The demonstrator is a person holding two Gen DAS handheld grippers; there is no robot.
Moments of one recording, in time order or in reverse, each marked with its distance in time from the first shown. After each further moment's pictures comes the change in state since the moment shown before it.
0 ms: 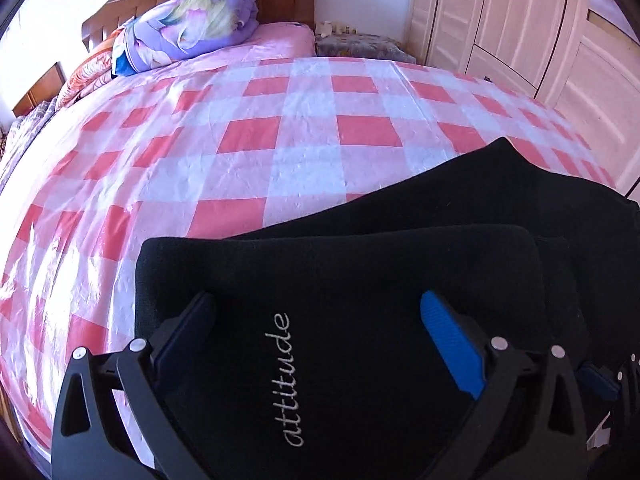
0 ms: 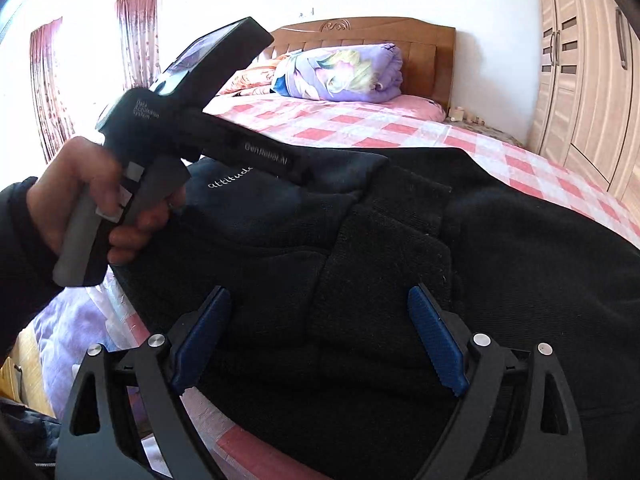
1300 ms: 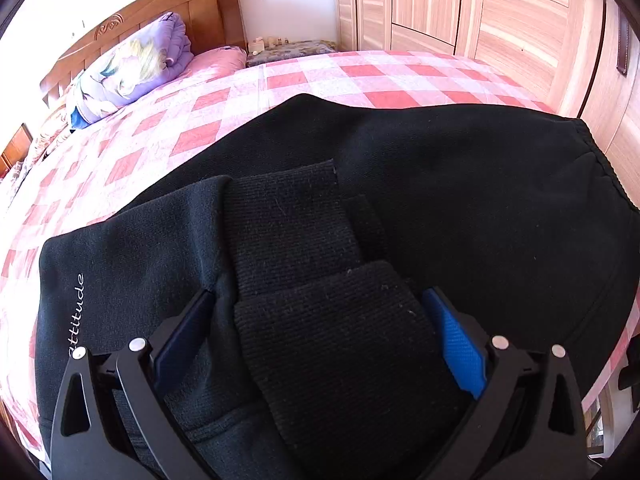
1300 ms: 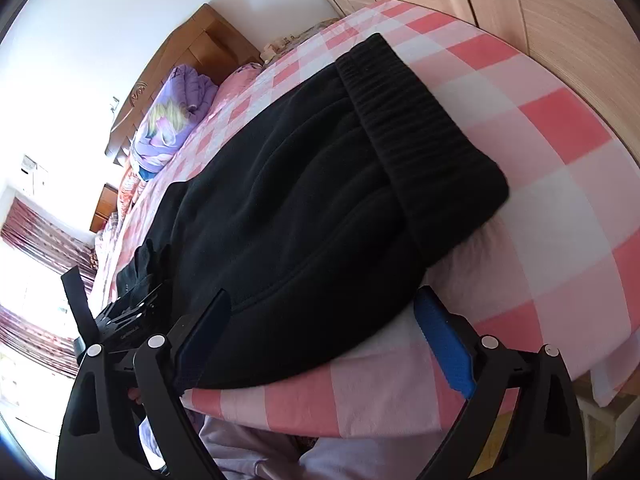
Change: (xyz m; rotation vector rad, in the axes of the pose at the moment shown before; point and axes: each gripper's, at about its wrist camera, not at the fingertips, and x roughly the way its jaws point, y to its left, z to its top) left arm -0.014 -0.156 -0.041 0.189 -0.058 -0.042; right arm -0.132 -0.275 -0.092 0.860 0.127 -0.073
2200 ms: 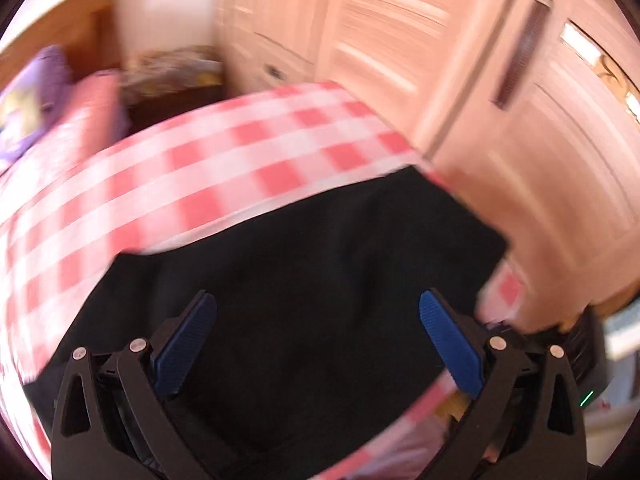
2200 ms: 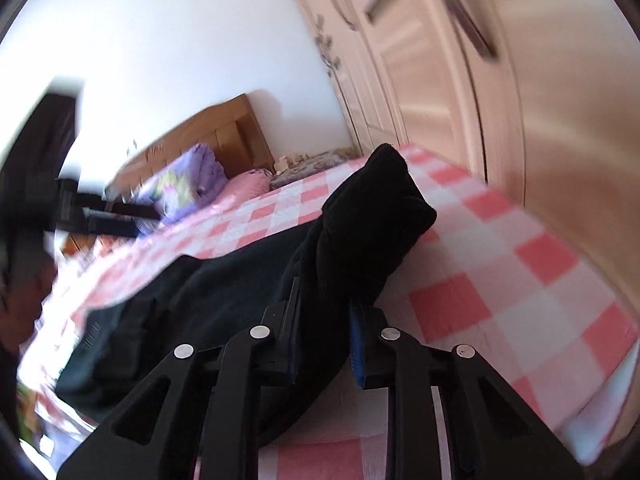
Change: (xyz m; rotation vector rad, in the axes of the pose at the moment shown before) left arm -0.074 -0.121 0.150 0.210 0.128 -0.424; right arm -0.025 0.065 -0.040 -0.316 -0.522 -0.163
